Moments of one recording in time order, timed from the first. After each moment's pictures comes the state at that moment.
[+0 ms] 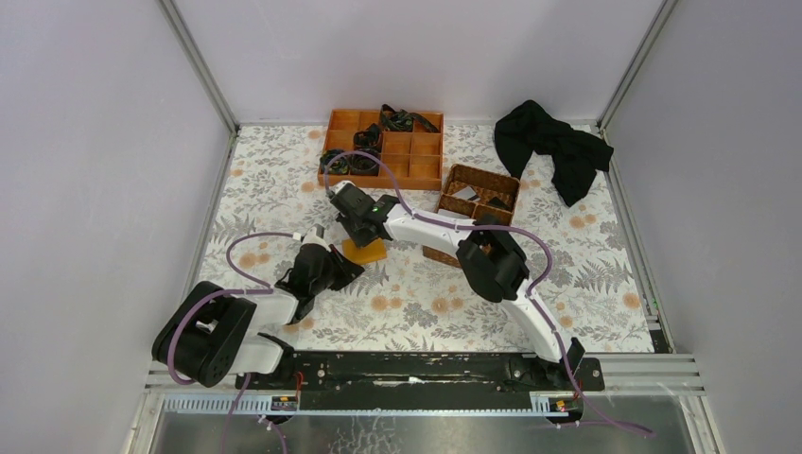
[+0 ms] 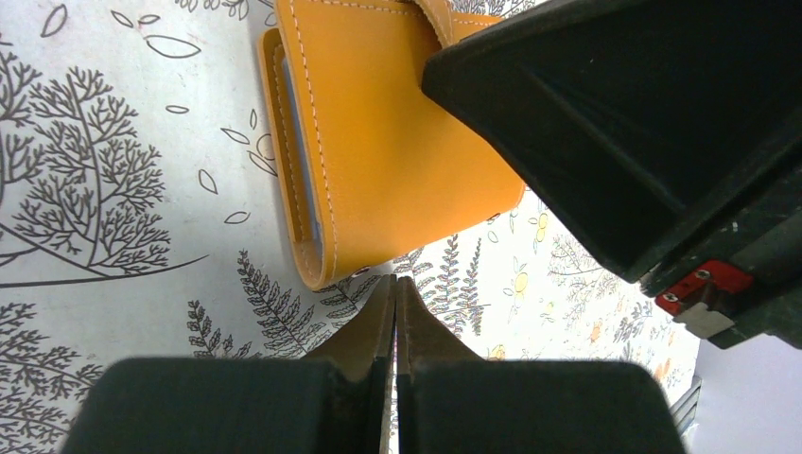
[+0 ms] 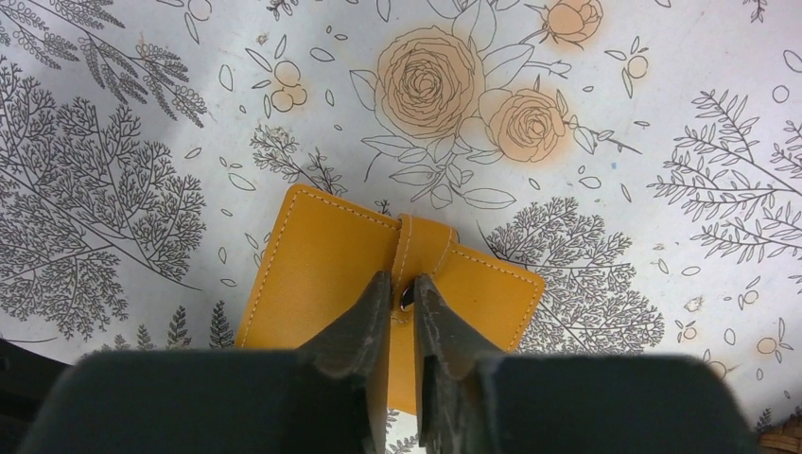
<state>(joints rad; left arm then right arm) -0.40 1.33 0.19 0.55 0.11 -0.92 0.97 2.34 1.93 -0.57 0.16 0.23</state>
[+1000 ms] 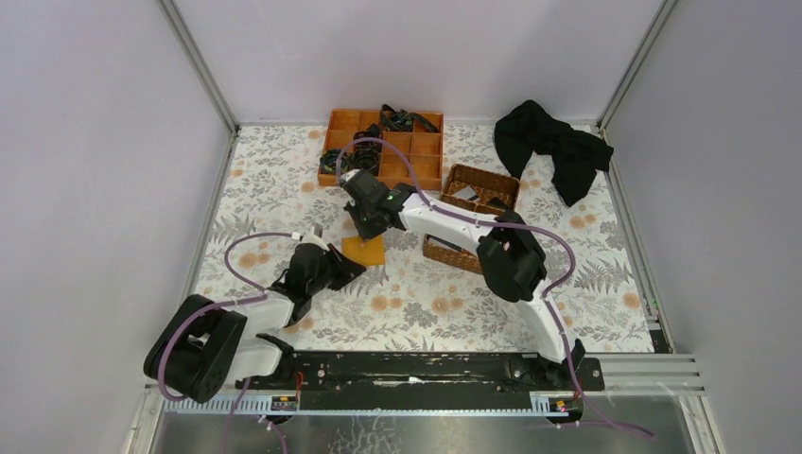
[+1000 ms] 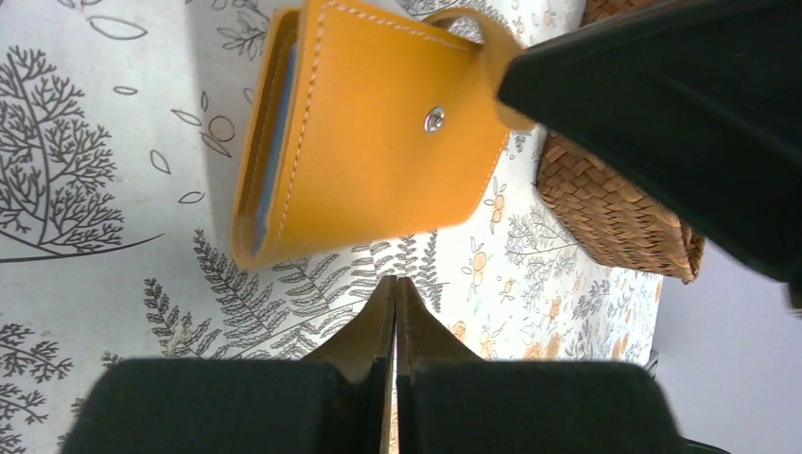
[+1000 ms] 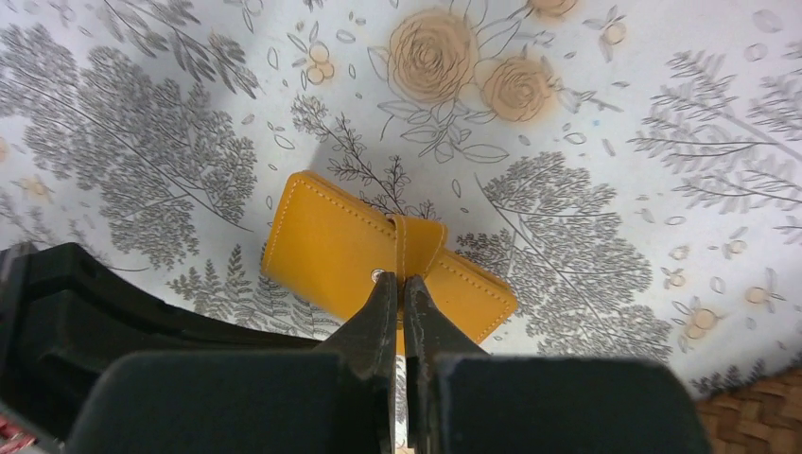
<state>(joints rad) -0.38 1.26 0.18 0.51 0.19 -0.95 0.92 2.24 1.87 -0.59 0.03 0.28</state>
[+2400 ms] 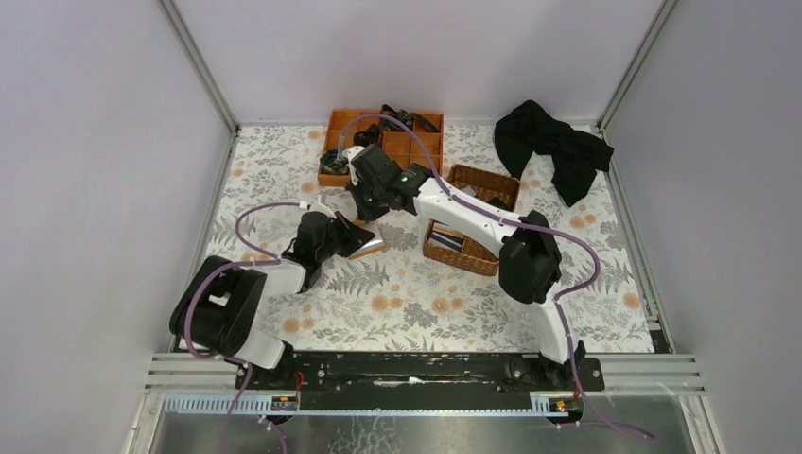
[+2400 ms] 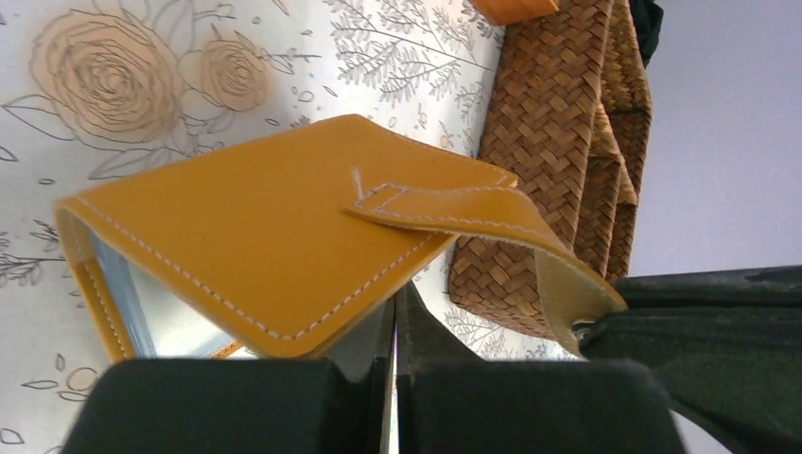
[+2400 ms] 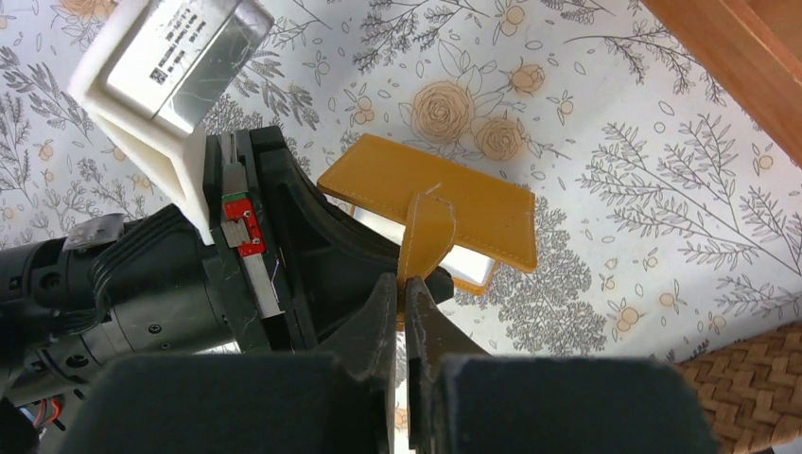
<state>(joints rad) -0.33 1.48 0.43 0.60 0.24 -0.95 0.89 2.10 1.93 -0.66 -0.03 0.22</state>
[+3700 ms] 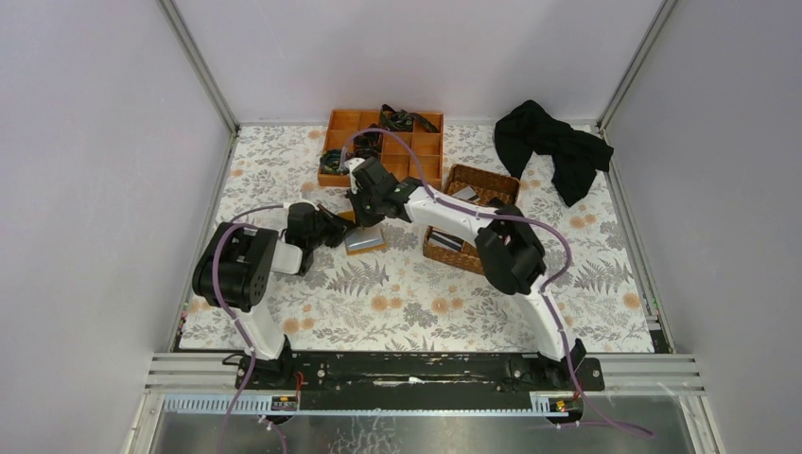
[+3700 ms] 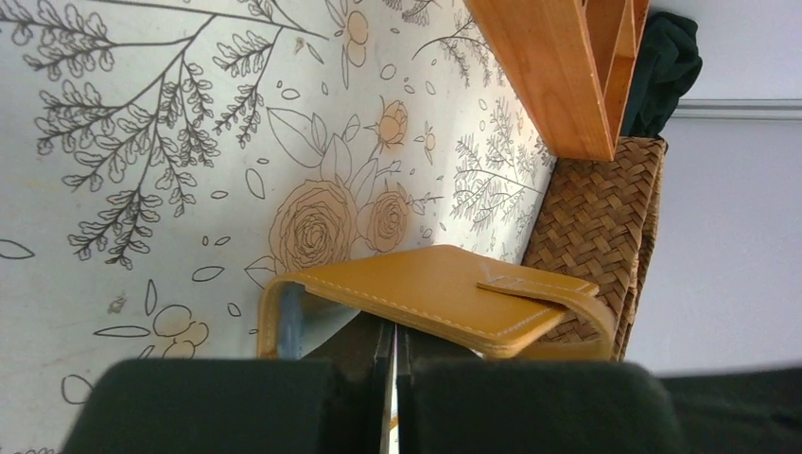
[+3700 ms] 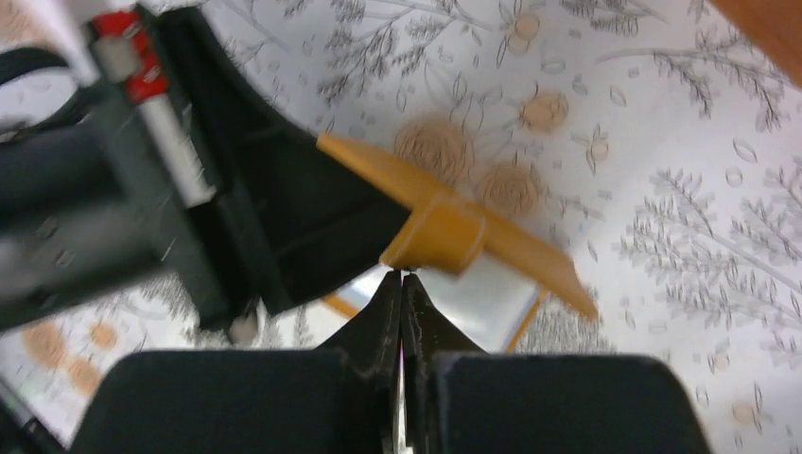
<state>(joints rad) -0.13 1.77 0.53 0.73 0.31 -1.06 0.85 2.22 1.83 -0.44 -0.10 0.24</state>
